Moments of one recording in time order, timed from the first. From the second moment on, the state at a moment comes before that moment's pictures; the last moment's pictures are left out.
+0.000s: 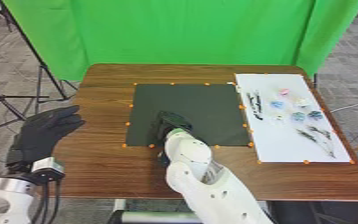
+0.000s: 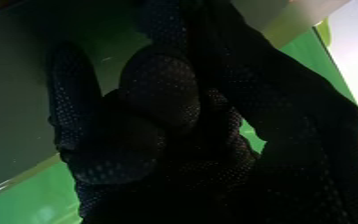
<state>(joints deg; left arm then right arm) 136.9 -46.1 -105.4 -124.5 33.6 10.2 18.2 -77.1 -86.5 46.3 -96.0 -134.1 -16.0 44.4</state>
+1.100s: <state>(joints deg) 136.6 -45.2 -104.4 -124.5 33.2 10.9 19.6 -76.5 -87.7 45.9 -95.6 -133.6 -16.9 44.1</state>
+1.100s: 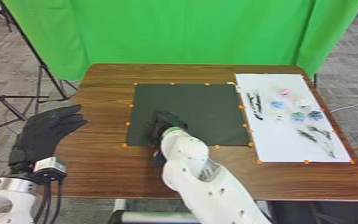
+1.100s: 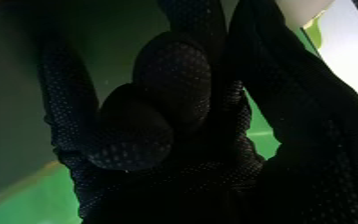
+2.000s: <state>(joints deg) 154.8 -50.0 -116.5 -130.5 37.7 13.8 21.7 -68.7 -58.3 48.0 -118.2 -126.6 -12.7 42.3</state>
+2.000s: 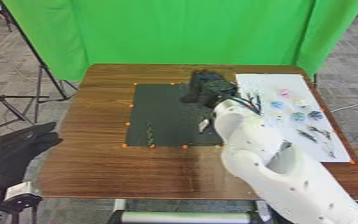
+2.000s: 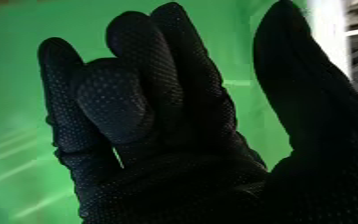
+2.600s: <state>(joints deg) 154.2 -47.9 -115.9 -130.6 37.5 13.8 21.2 -102.5 -41.9 85.9 -119.2 -124.2 -8.2 50.9</state>
